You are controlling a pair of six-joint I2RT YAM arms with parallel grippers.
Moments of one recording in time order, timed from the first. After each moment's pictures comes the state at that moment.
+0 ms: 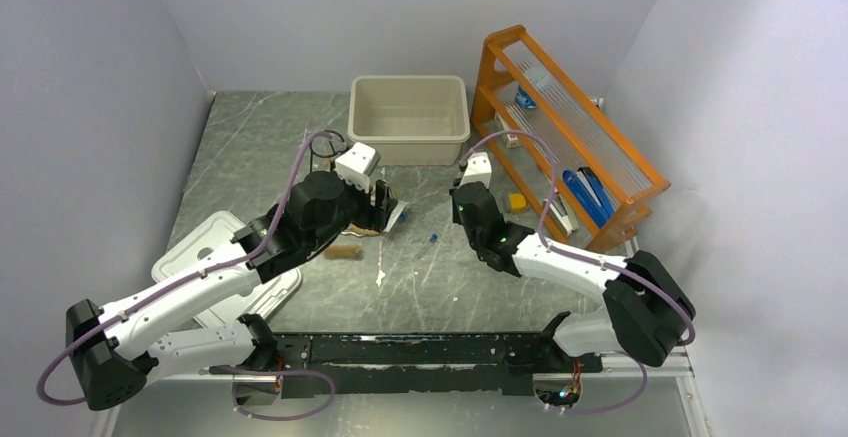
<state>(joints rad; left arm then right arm) -0.90 1.01 0.90 -0.21 -0.27 -0.23 0.77 1.32 0.65 0.21 0.57 0.23</state>
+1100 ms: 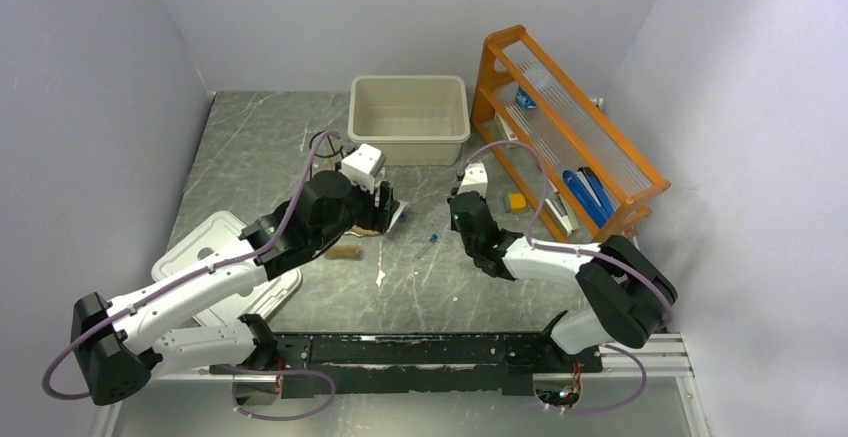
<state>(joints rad) -0.90 1.06 0.90 -0.21 -0.26 -0.23 0.77 1.44 0.57 0.39 0.59 0.25</state>
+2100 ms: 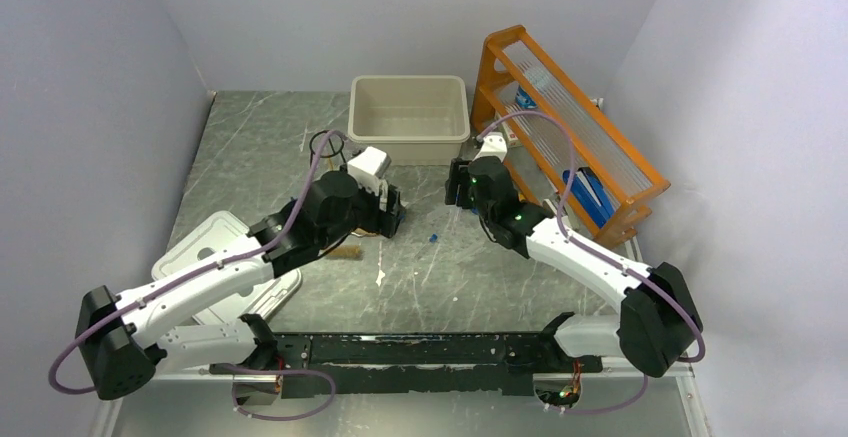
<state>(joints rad) -0.90 1.08 0.89 -0.21 -0.24 -0.27 0.65 1.27 0.80 0.01 0.37 0.38</state>
